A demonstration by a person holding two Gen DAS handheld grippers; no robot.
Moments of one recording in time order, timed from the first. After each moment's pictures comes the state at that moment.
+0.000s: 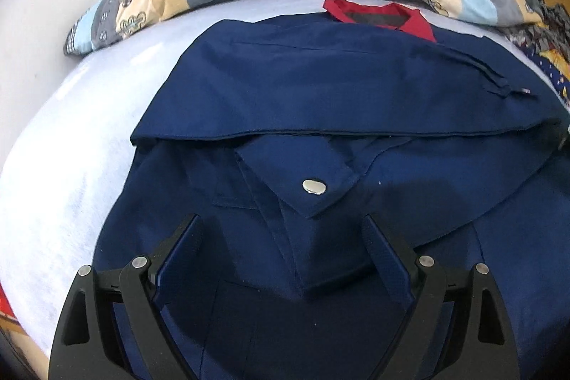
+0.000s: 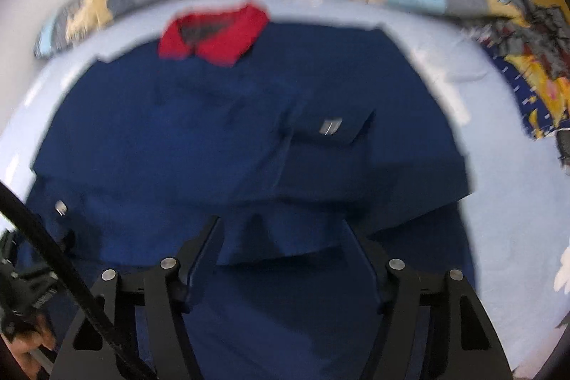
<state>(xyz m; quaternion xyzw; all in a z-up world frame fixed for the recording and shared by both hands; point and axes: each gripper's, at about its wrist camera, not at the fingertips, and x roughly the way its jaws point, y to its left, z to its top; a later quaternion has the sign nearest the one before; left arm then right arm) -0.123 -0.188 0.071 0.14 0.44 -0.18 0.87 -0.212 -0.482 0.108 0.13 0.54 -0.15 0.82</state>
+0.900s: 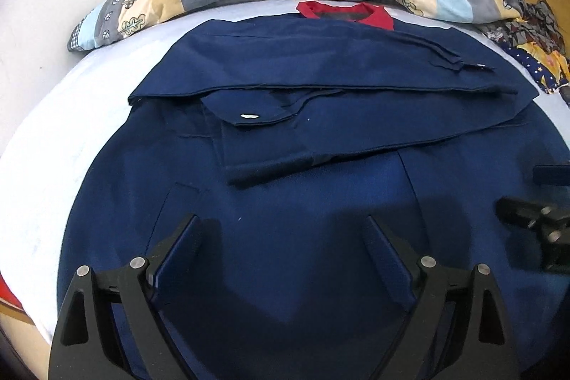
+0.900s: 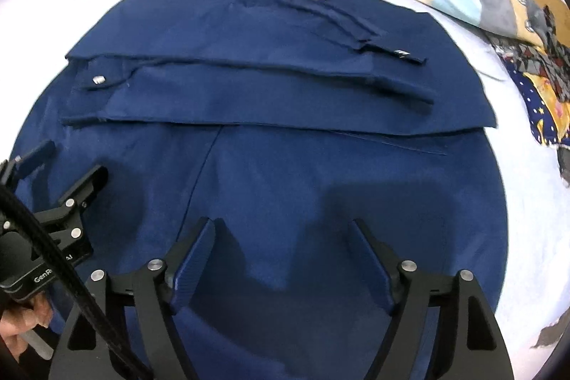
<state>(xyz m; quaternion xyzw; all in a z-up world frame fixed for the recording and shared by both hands) -0.196 -0.194 0.072 0.13 0.42 -0.19 0.88 -0.282 -0.403 0.105 0.05 0.56 -0.10 0.82</state>
